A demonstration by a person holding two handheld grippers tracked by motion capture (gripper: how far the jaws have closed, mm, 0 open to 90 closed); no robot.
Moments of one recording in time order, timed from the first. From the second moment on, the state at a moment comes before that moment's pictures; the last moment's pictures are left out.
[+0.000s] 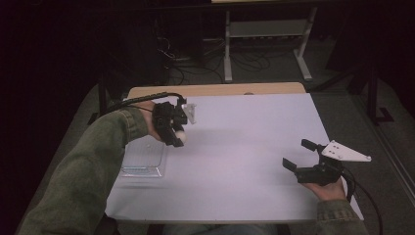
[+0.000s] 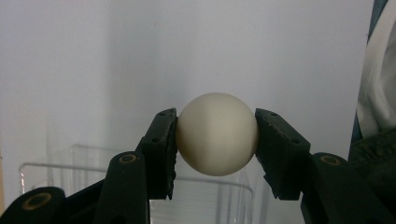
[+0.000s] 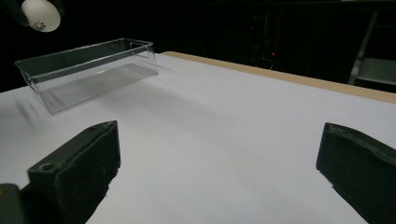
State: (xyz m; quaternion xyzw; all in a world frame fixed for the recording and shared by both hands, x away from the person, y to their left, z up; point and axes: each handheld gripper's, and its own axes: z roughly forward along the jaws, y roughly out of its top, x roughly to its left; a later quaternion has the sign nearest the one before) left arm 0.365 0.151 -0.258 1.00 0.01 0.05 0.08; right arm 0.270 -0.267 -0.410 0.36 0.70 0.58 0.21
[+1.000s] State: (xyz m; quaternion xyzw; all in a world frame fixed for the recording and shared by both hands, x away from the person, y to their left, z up) left arm 0.363 0.202 -0.265 1.00 0.06 0.04 0.07; right arm 0.271 -0.264 -0.411 0.36 0.71 0.57 0.21
